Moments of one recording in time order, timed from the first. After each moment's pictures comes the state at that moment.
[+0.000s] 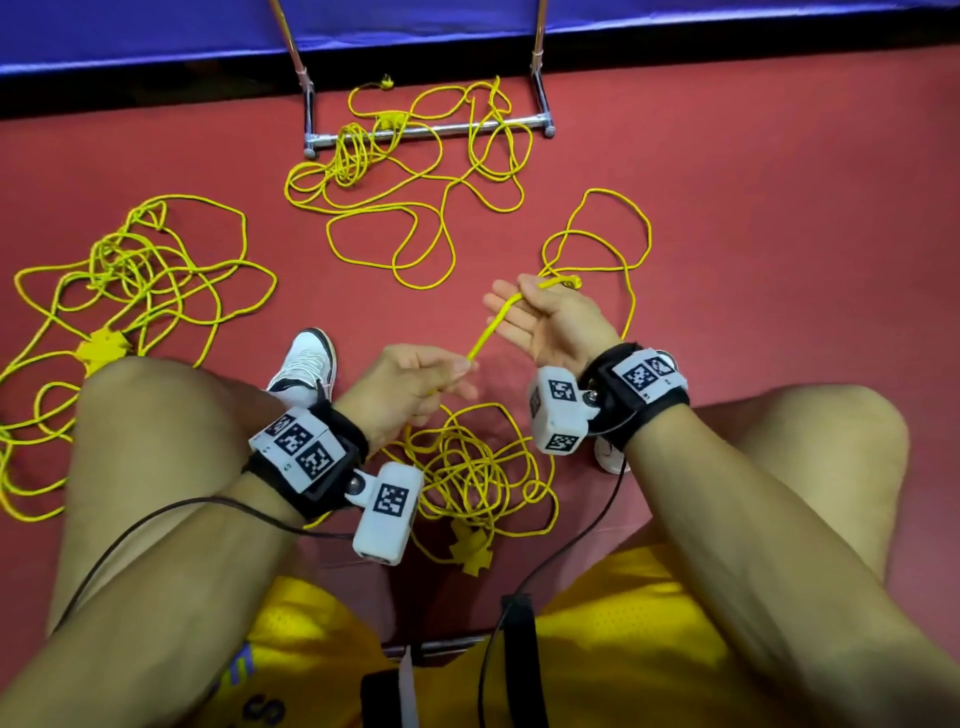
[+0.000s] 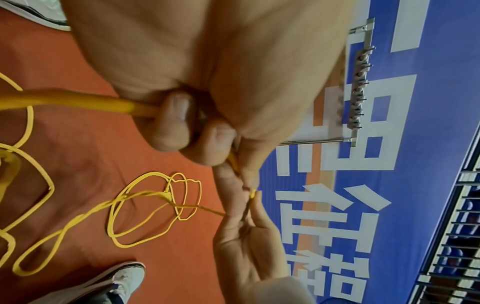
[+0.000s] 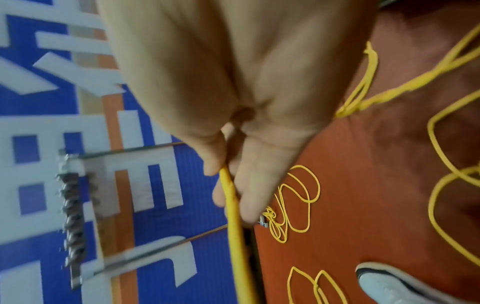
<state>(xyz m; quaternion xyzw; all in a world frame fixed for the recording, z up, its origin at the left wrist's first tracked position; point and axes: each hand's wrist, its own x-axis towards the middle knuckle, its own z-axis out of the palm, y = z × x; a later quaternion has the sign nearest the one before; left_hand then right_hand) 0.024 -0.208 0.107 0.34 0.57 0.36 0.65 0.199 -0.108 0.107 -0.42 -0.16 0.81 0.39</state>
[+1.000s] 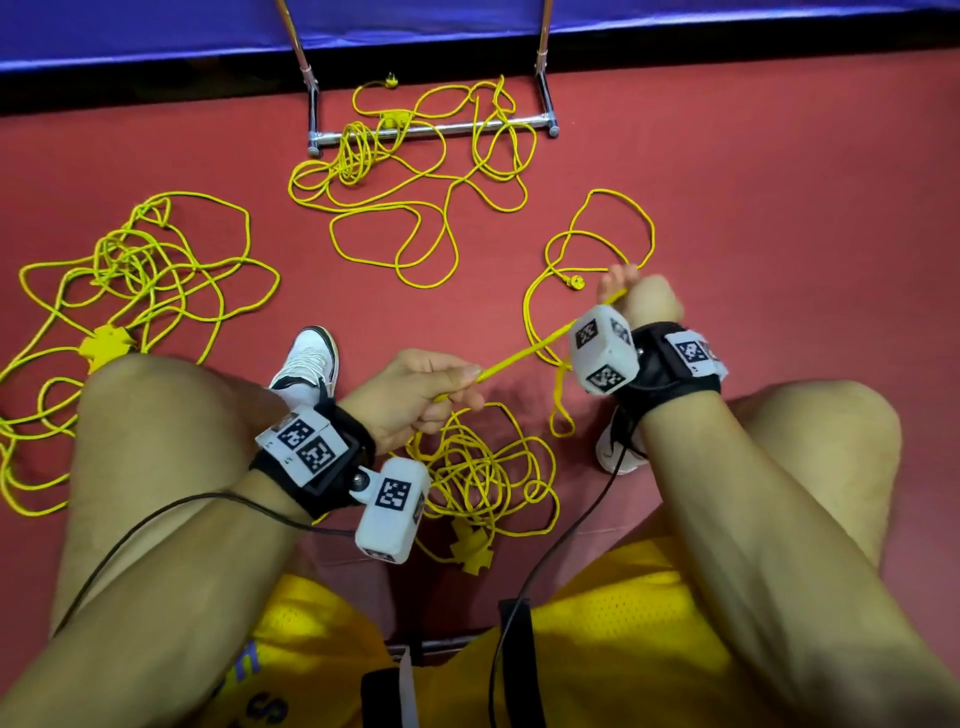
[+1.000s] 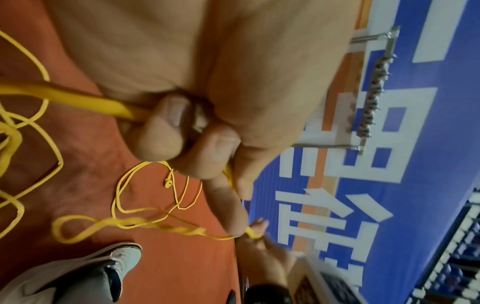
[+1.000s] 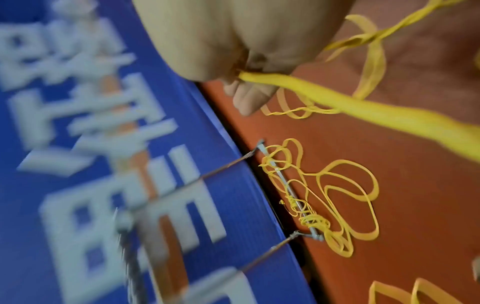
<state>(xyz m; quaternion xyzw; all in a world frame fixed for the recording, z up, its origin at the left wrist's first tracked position) 0.029 -0.211 0.114 0.32 0.56 0.33 0.69 0.244 -0.073 0.106 -0.57 -0.10 0.62 0.53</state>
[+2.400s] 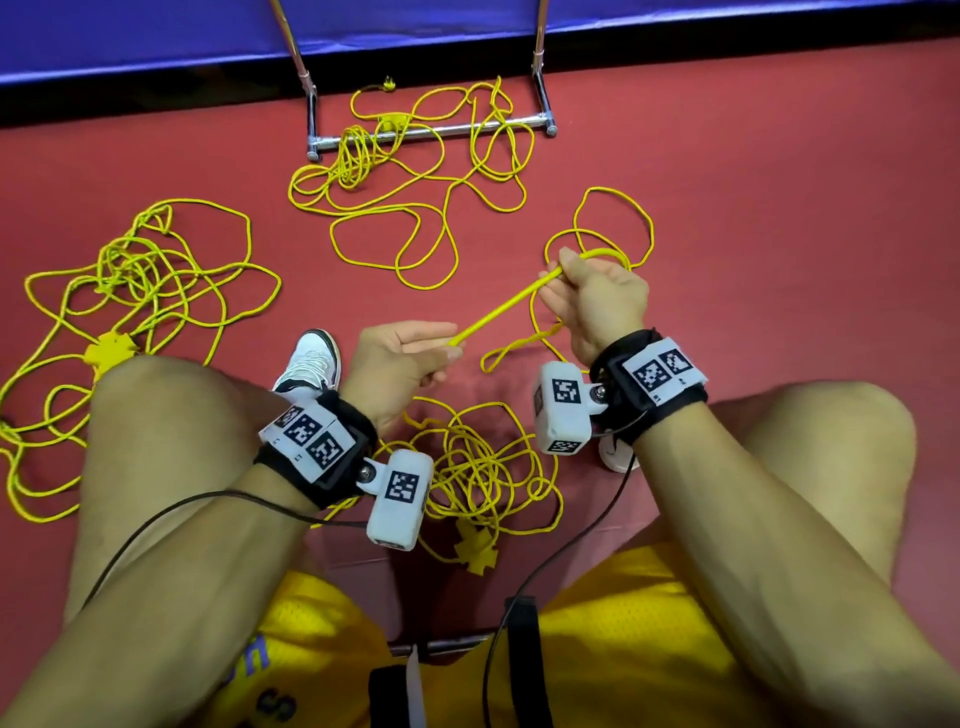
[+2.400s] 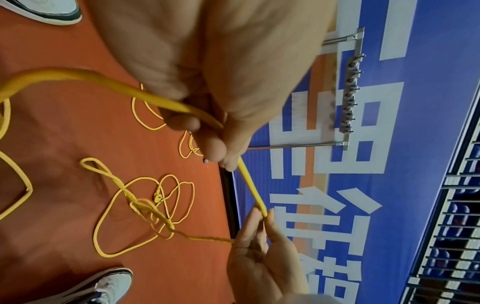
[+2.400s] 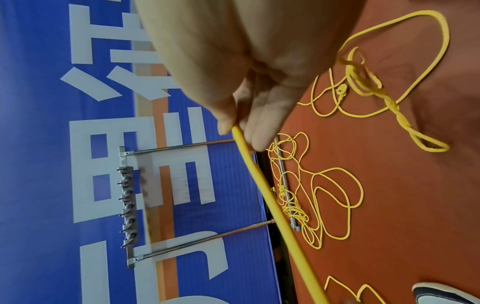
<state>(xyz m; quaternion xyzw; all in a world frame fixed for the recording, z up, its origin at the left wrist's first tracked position) 0.025 -0.199 0.108 0.32 0.63 0.46 0.54 0.209 -0.097 0.116 -0.54 -0.19 0.63 0.53</state>
